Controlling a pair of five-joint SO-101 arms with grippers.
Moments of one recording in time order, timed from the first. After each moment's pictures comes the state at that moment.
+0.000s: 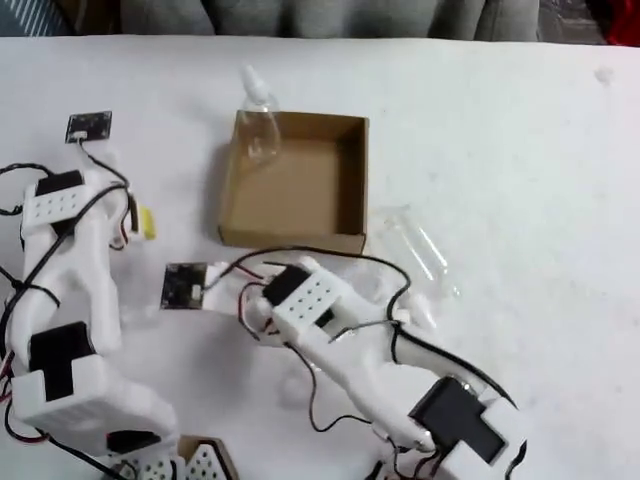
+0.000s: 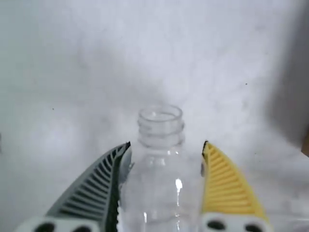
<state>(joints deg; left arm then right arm) -23.4 6.4 18.7 61.1 -5.8 -49.9 -3.6 35.4 49.2 42.6</state>
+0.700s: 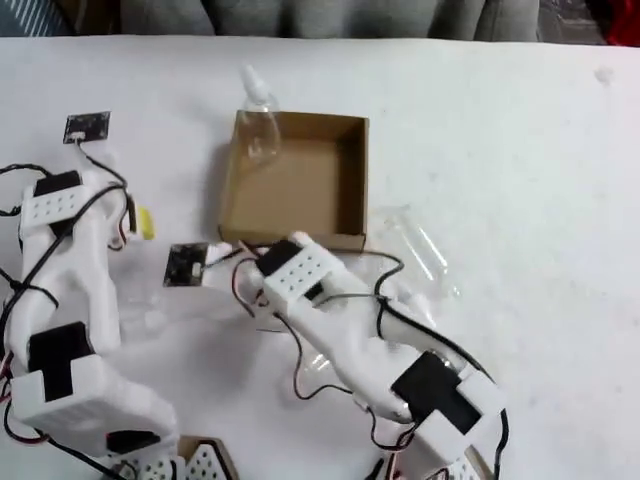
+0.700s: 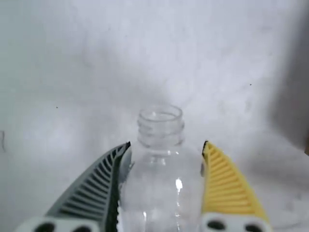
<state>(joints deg) -24.1 6.4 18.7 61.1 -5.8 -46.5 4.3 23.5 60.2 43.0</state>
